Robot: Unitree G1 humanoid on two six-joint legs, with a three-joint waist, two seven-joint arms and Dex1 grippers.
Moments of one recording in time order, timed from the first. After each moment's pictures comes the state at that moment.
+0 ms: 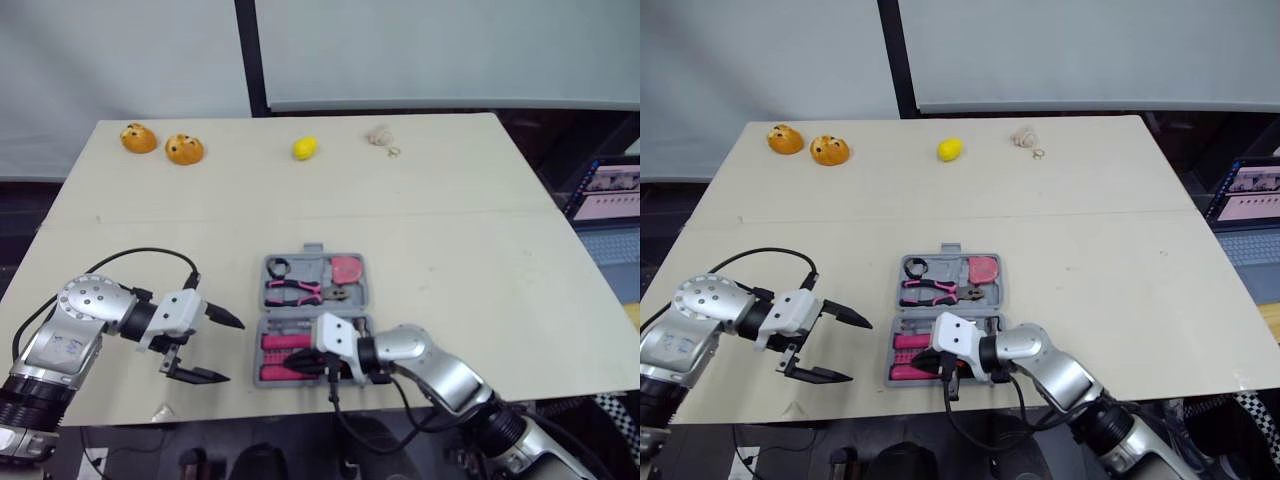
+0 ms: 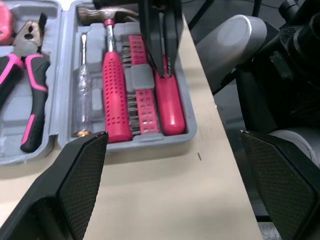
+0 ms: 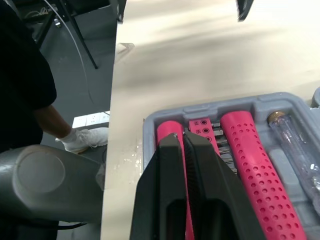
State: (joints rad) left arm -0.28 0.93 -0.08 0.06 -0.31 0.02 -1.49; right arm -0.34 -0.40 0.61 -0.09 0.18 0.31 0.88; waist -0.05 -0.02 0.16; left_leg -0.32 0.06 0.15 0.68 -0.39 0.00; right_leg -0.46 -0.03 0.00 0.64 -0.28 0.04
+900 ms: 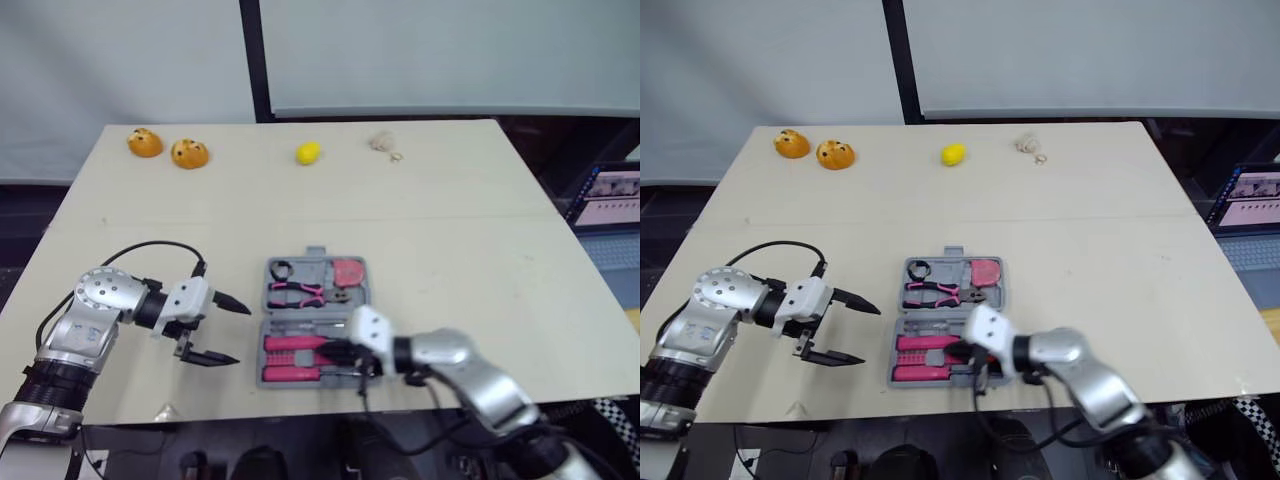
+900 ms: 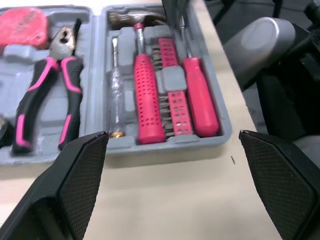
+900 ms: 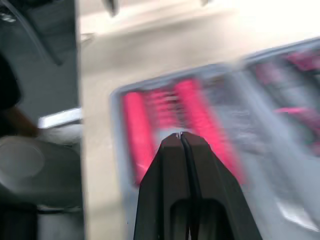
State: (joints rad) left arm -0.38 0.84 -0.10 0.21 -0.26 -0.02 -1.46; right arm -0.17 -0.63 0.27 -0.43 0.24 0.49 0.92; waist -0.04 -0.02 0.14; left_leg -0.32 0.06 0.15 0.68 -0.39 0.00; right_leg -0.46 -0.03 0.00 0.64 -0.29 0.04
